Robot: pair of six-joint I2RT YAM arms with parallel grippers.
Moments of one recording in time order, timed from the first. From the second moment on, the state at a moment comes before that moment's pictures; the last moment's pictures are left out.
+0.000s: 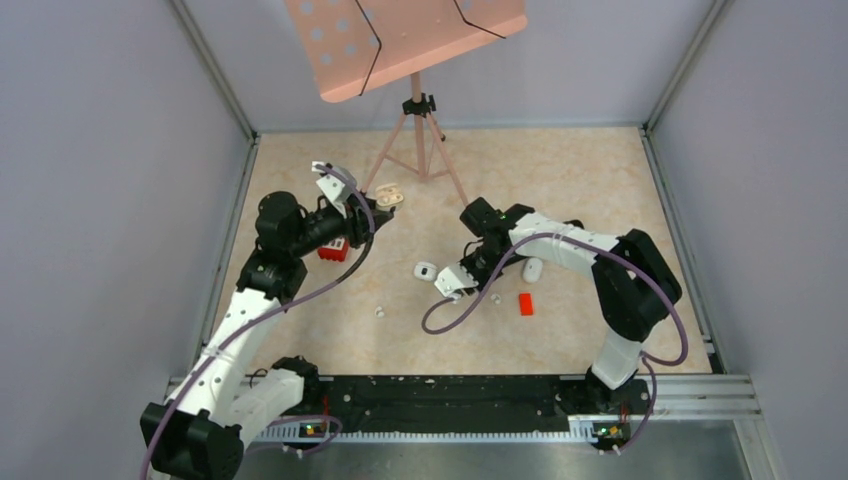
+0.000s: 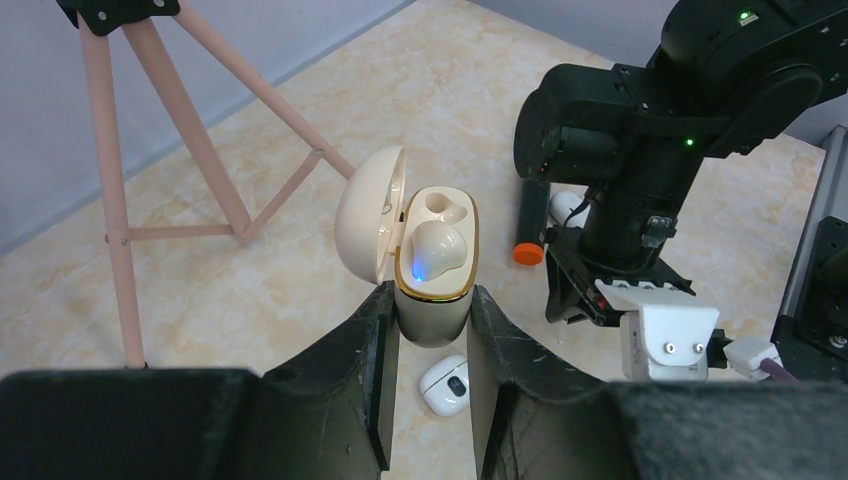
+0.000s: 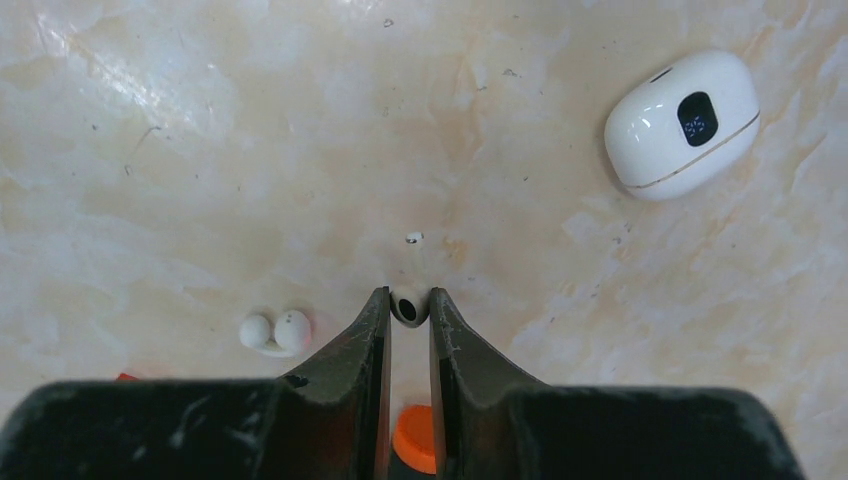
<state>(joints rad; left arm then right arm) -0.26 0.94 0.82 0.03 0.68 0.01 0.71 1.75 1.20 -0.84 -0.45 -1.53</state>
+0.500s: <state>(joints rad) -0.25 0.92 0.81 0.03 0.68 -0.03 0.75 1.84 1.20 -0.81 -0.43 -1.71</state>
